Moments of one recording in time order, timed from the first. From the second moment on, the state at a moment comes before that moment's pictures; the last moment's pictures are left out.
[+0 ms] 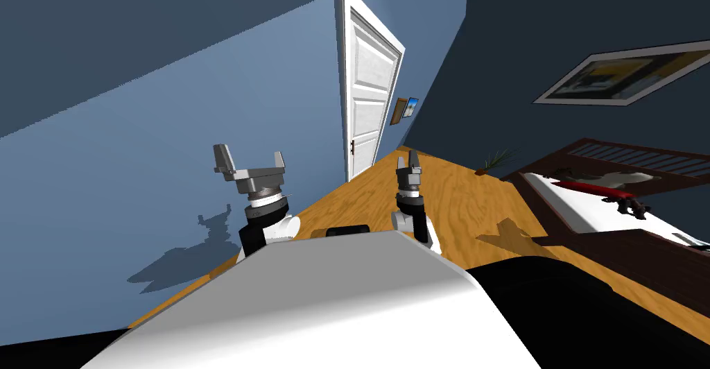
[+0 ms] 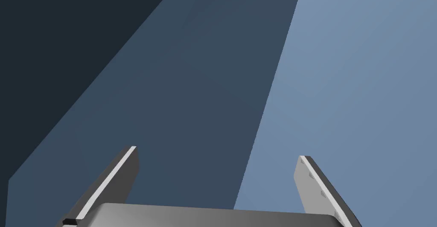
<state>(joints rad) 0.49 -0.04 0.01 -2.36 0.09 -0.44 0.04</state>
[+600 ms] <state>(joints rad) 0.45 -0.06 0.02 -2.24 0.02 -0.47 -0.05</state>
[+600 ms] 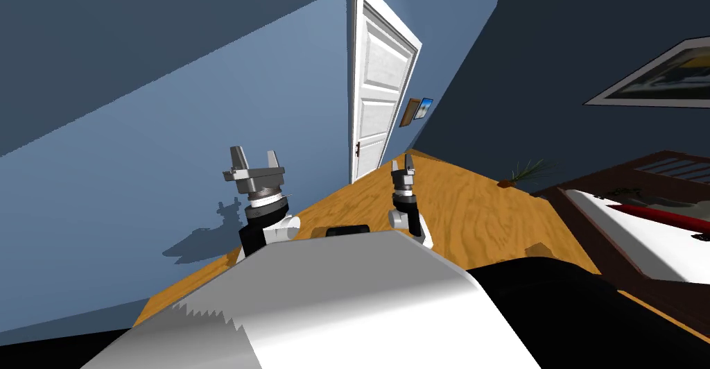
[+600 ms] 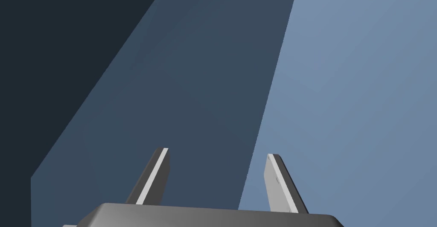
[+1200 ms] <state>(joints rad) 0.41 -0.07 0.02 -2.11 -0.04 -0.50 -0.14</state>
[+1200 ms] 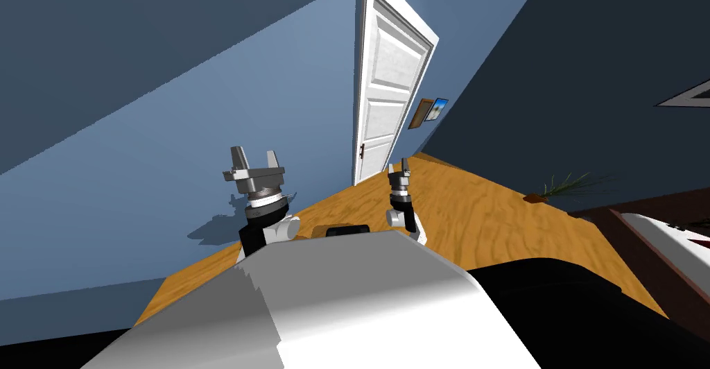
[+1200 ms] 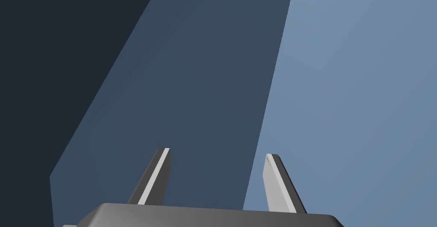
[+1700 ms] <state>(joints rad) 0.37 -0.08 0.02 -2.00 -0.09 -0.53 -0.23</state>
